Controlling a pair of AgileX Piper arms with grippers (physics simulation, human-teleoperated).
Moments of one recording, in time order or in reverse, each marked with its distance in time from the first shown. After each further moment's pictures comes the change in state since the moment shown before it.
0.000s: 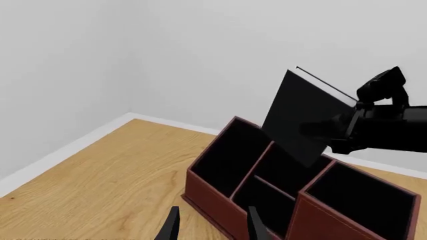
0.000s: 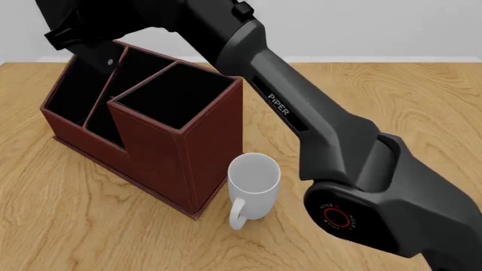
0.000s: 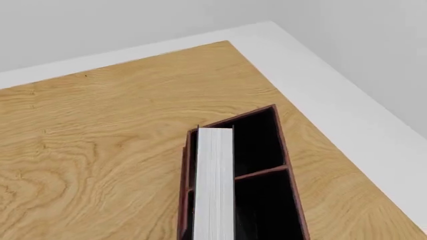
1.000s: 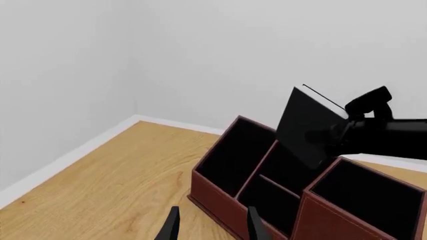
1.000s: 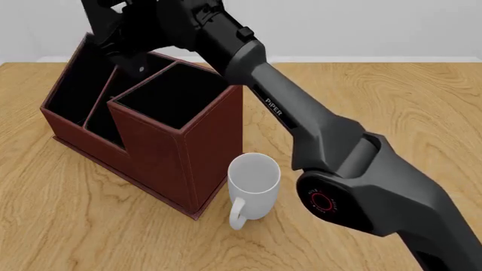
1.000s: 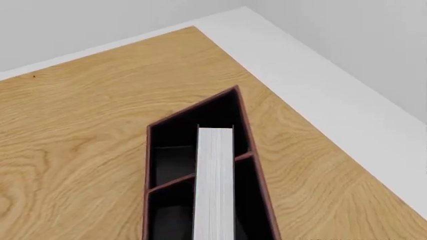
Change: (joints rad) left arm 0.009 0.000 -0.009 0.011 0.037; right arm -0.101 0.097 -0.004 -0.079 0.028
